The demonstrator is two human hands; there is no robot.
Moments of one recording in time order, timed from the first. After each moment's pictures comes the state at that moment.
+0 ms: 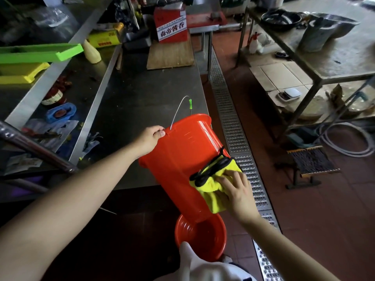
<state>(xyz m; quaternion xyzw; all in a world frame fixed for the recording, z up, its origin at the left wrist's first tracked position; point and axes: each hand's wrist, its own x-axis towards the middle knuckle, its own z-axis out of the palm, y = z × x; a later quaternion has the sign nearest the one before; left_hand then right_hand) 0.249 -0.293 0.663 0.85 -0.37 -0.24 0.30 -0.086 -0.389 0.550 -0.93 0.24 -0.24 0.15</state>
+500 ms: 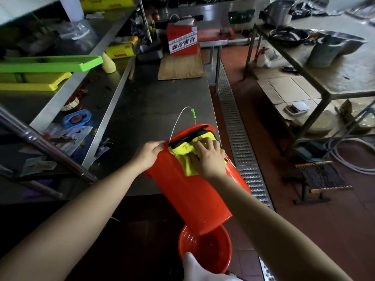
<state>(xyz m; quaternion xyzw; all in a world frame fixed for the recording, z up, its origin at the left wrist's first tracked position) 0.259 -0.255 0.652 0.85 -0.34 -0.20 0.35 0.079 -0.399 0.624 -0.93 0.29 -0.19 0.15</state>
